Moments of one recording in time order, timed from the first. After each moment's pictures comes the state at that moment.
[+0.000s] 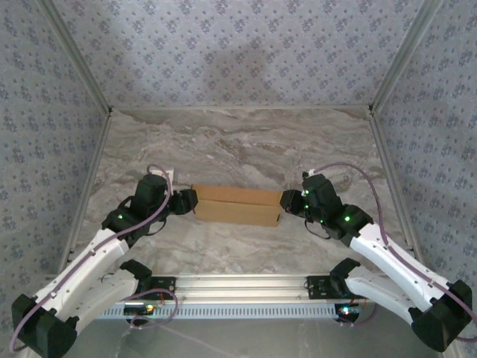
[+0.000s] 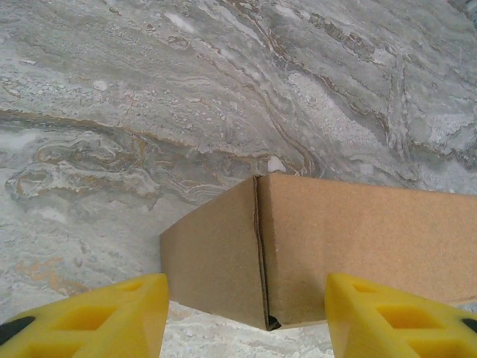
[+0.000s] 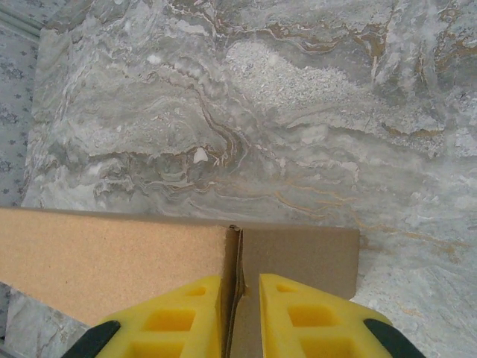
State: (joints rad) left arm -0.54 0.80 0.66 -0.54 0.04 -0.57; right arm 0.63 0.87 0.68 -0.54 -0.01 0.85
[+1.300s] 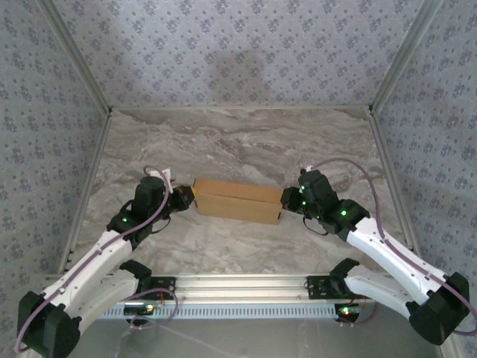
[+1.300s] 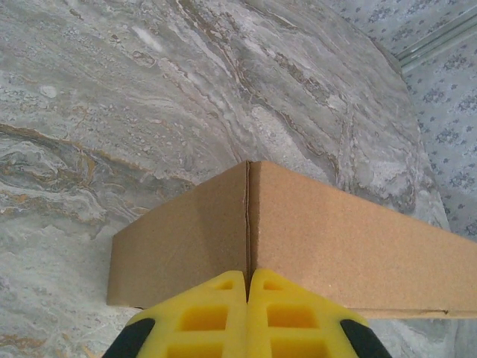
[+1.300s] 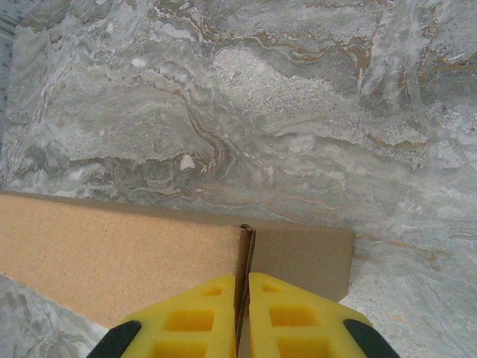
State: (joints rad) left arm -0.49 0.83 0.53 -0.27 0.14 -0.73; right arm 0.64 0.94 0.74 -0.57 0.03 0.83
